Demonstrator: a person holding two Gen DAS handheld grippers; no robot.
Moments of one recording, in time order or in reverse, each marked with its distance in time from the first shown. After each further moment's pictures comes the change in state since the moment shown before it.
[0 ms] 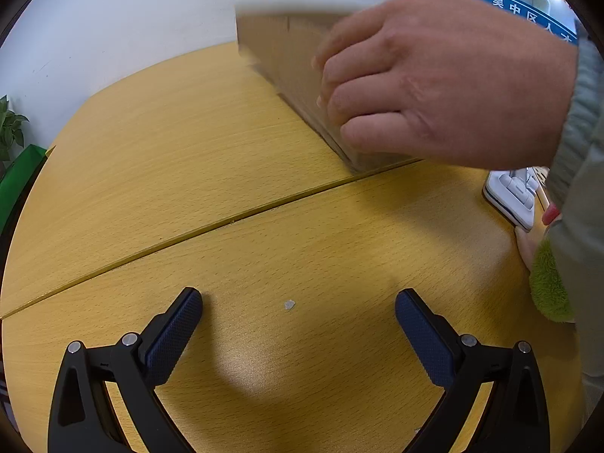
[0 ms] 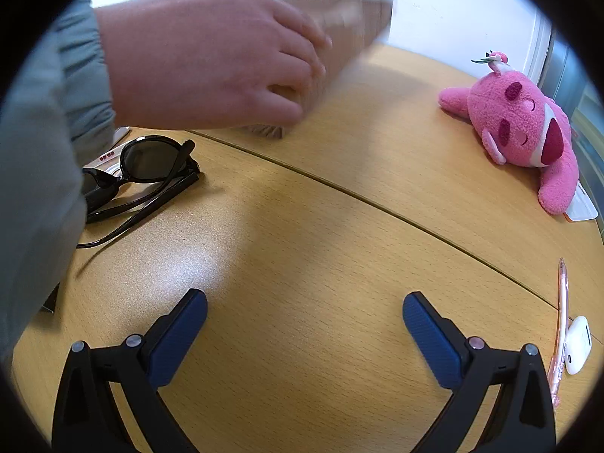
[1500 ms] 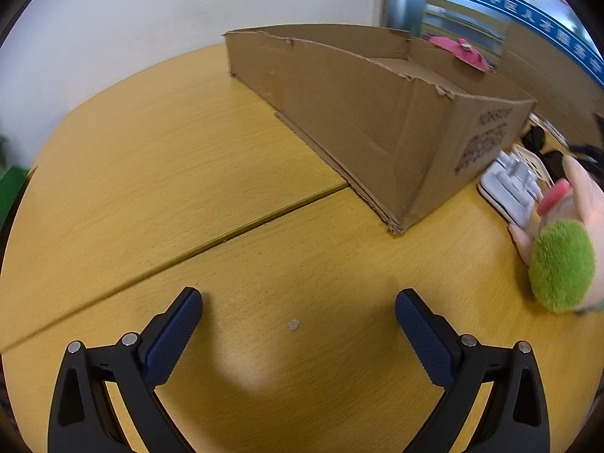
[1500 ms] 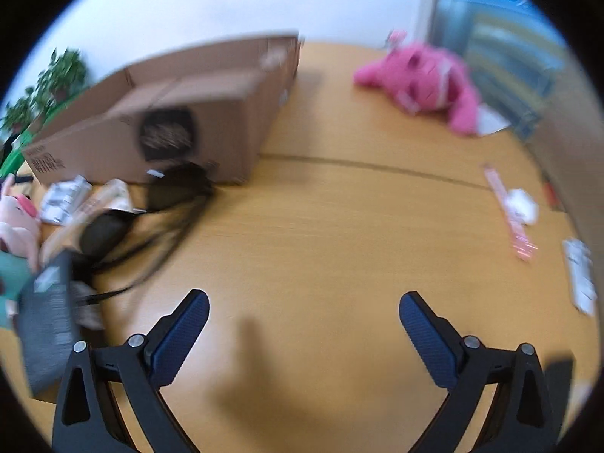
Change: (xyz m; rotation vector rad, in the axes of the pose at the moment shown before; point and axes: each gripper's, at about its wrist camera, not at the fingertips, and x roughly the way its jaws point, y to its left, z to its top) left arm 0.009 -0.003 0.004 0.048 -0.005 -0.034; right arm -0.057 0.101 -0.006 0.379 -0.014 -0.338
